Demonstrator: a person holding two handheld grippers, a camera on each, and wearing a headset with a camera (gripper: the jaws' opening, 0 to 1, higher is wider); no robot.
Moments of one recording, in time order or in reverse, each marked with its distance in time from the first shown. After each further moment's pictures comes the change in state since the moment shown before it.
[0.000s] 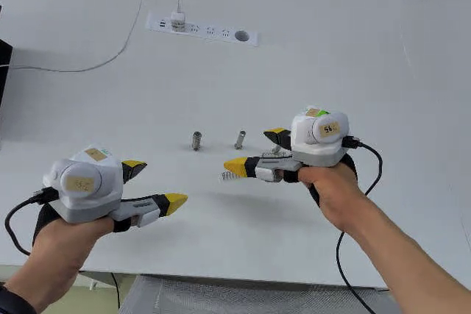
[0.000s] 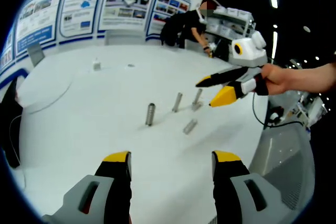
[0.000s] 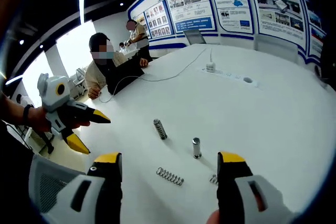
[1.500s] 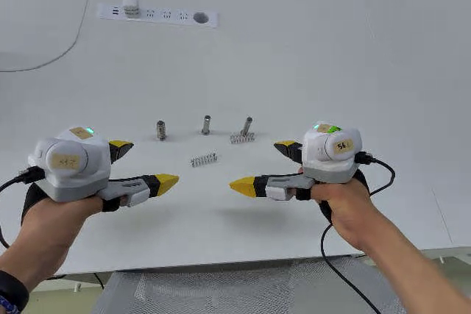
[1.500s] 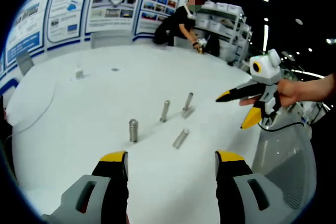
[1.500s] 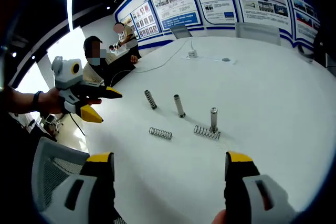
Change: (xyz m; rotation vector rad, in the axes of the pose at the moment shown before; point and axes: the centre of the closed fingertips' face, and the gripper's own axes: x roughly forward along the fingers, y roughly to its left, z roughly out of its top) left arm 0.039 -0.026 0.024 0.068 0.025 -0.065; right arm -0.063 -0.017 -0.068 0.105 0.017 -0.048
